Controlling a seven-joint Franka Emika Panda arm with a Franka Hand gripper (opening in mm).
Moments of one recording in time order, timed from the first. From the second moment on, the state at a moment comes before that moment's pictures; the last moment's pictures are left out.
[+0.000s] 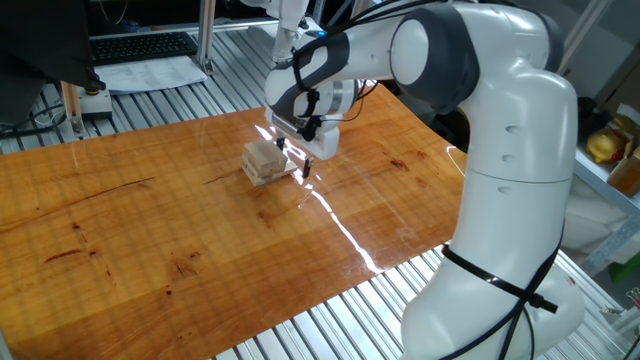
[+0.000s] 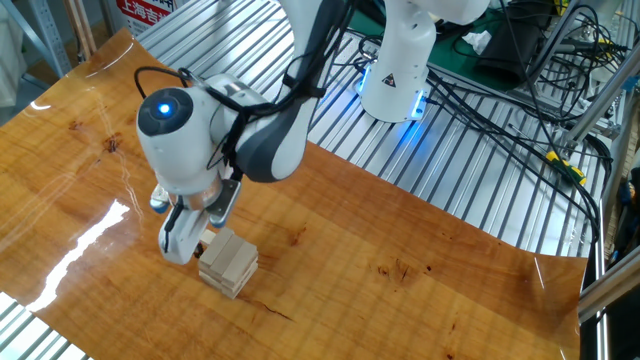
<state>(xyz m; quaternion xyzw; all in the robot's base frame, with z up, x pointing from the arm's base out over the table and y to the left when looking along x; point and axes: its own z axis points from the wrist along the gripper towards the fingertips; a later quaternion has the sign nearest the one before) 0.578 -0.112 0.082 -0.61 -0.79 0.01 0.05</state>
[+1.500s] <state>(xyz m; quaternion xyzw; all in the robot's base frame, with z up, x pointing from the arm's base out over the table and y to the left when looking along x) 0.585 -0.108 0.068 -0.65 -0.76 0.03 0.00</state>
